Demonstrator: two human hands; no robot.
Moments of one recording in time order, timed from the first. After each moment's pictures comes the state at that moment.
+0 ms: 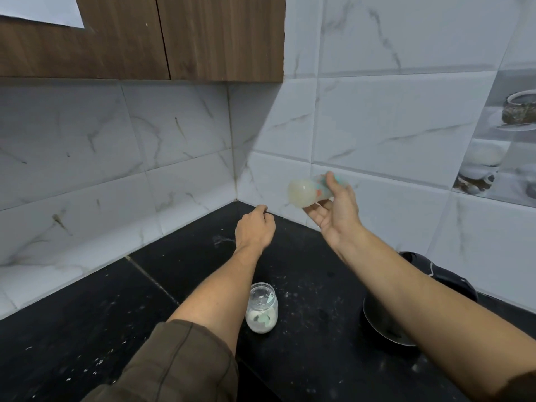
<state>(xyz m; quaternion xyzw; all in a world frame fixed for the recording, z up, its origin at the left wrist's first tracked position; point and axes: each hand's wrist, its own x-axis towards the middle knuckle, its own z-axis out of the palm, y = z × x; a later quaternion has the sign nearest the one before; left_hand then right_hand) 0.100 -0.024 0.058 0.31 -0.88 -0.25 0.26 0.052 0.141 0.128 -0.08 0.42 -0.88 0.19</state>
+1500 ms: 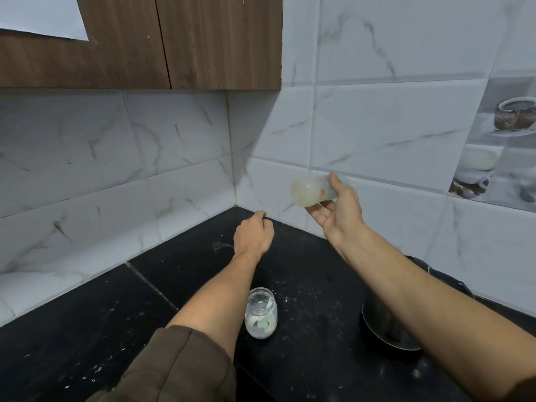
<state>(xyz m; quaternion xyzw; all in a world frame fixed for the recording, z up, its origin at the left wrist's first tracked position) 0.100 -0.026 0.055 0.30 -0.89 -0.24 0.27 0.050 0.148 0.140 -0.06 0.42 -0.89 0.19</state>
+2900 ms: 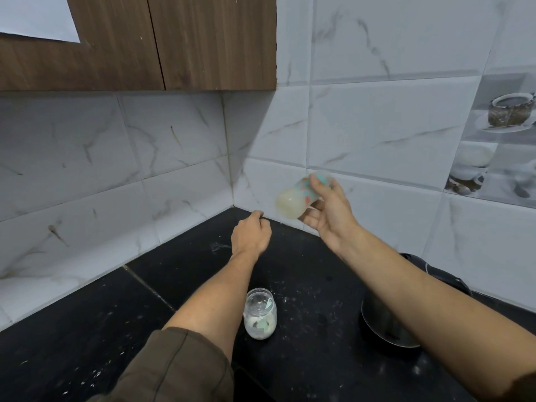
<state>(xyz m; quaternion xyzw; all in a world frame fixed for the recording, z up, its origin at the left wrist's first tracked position) 0.098 -0.028 0.056 0.30 -0.89 -0.23 0.26 0.056 0.148 0.137 -0.15 0.48 -0.84 0.21</state>
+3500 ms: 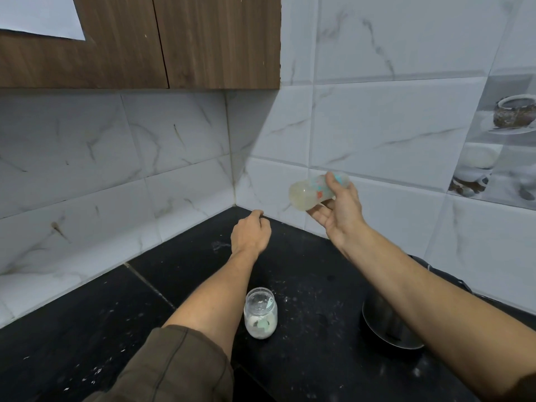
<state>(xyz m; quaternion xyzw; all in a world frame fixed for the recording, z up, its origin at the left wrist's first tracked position) 0.101 -0.033 0.056 0.30 -0.88 -0.24 0.27 0.045 0.152 0.137 -0.11 0.44 -0.87 0.19</state>
